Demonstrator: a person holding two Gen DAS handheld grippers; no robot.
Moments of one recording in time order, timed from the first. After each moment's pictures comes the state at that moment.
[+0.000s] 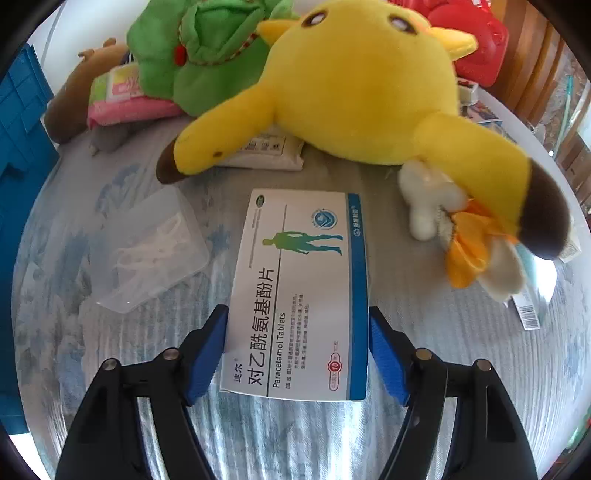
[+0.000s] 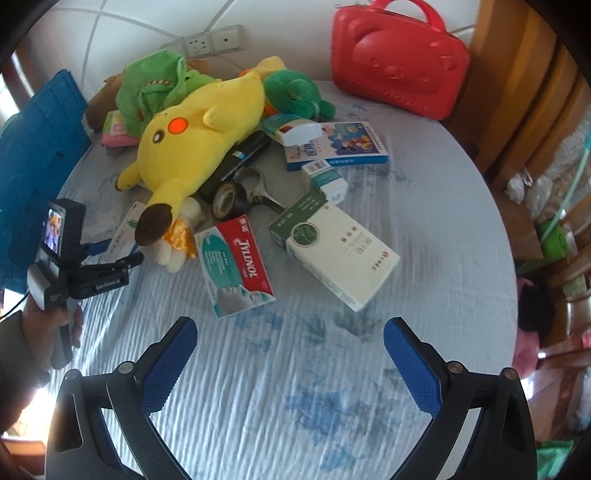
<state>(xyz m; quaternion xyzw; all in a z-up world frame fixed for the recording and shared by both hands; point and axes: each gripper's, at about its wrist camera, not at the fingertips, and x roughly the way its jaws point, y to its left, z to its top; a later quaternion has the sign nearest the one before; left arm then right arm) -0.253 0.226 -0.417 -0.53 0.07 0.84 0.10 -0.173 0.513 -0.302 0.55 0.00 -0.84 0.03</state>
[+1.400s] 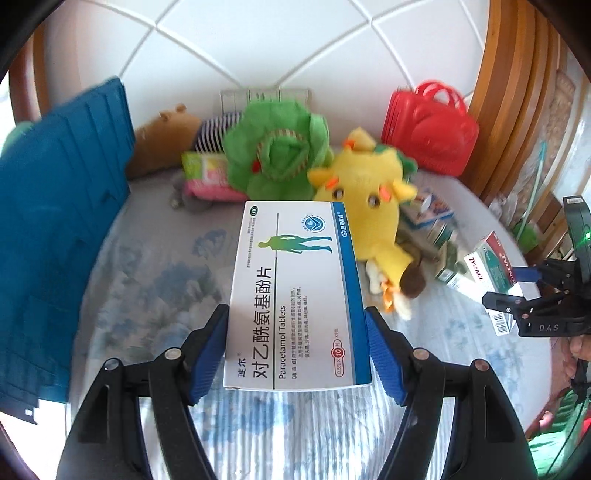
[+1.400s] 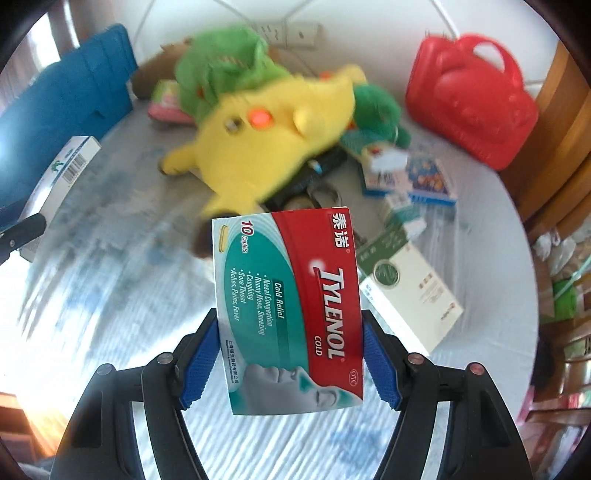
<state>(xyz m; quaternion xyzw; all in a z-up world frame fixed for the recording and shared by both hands) -0.163 0.163 -0.242 -0.42 0.01 0.90 0.11 -0.191 0.425 -0.305 0.53 0.06 -0.84 0.09</state>
